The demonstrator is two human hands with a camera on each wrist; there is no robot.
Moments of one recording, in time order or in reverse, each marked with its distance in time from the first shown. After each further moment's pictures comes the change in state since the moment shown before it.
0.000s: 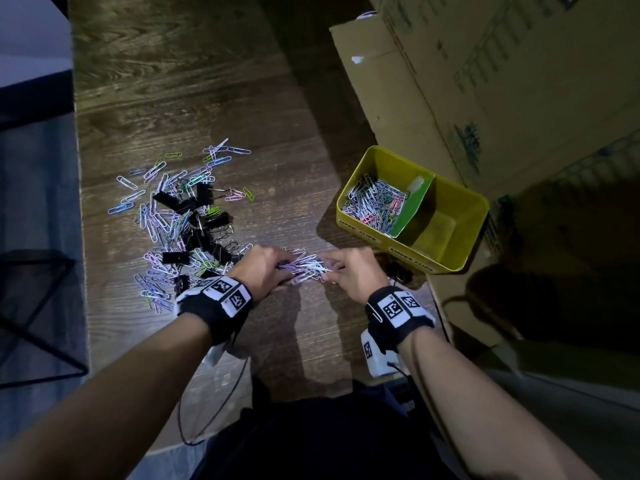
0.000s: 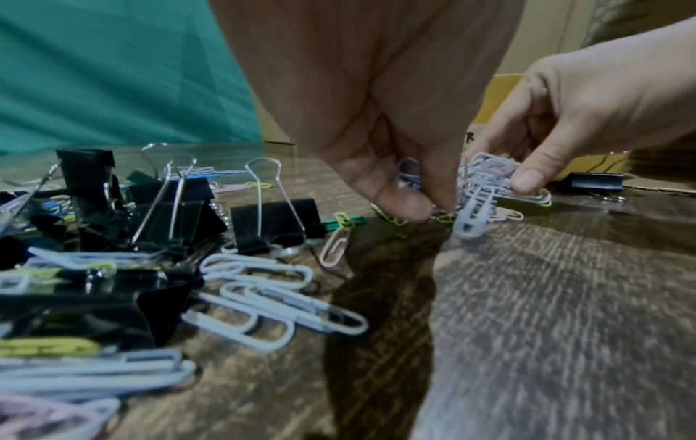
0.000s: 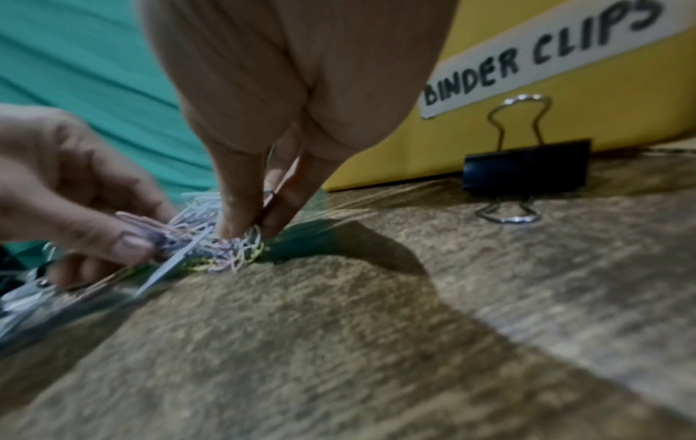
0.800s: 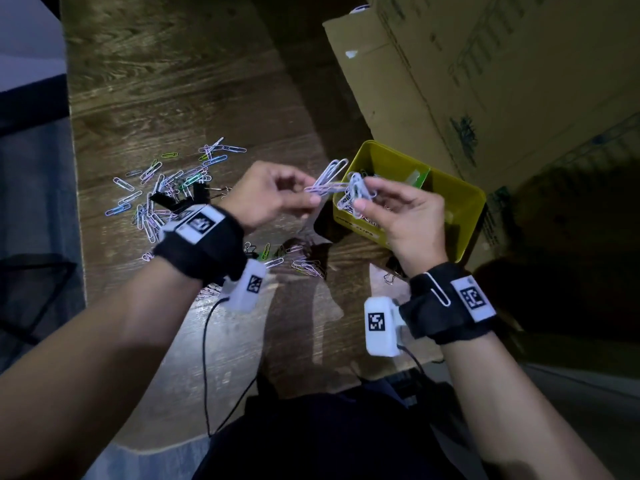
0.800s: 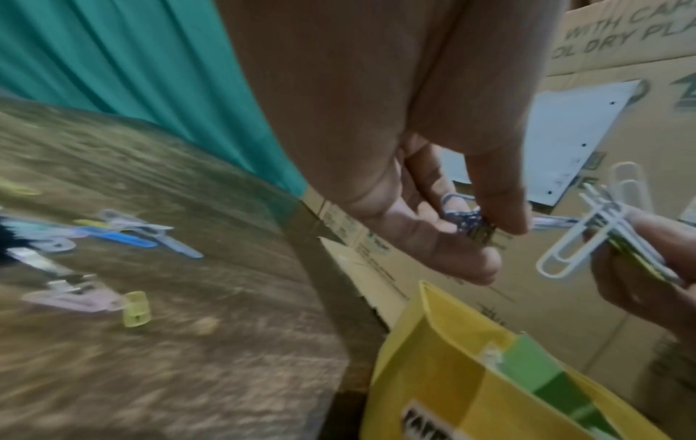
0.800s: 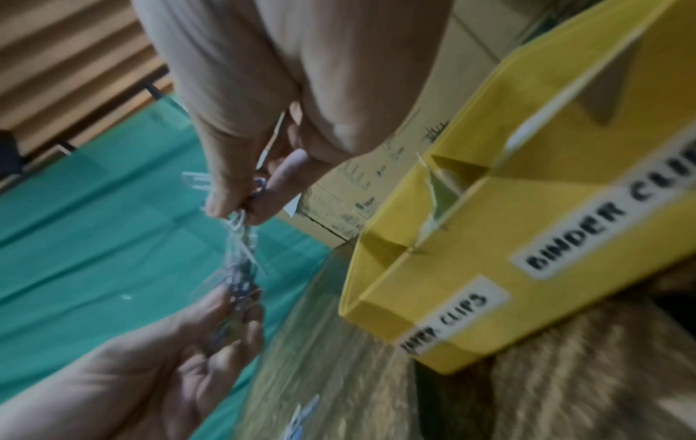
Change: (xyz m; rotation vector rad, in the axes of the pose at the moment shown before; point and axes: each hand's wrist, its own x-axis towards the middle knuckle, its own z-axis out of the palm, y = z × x) left_hand 0.033 0.072 -0.092 -0.854 0.059 -0.035; right_hand -0.040 -0.063 -0.089 0.791 0.483 -0.202
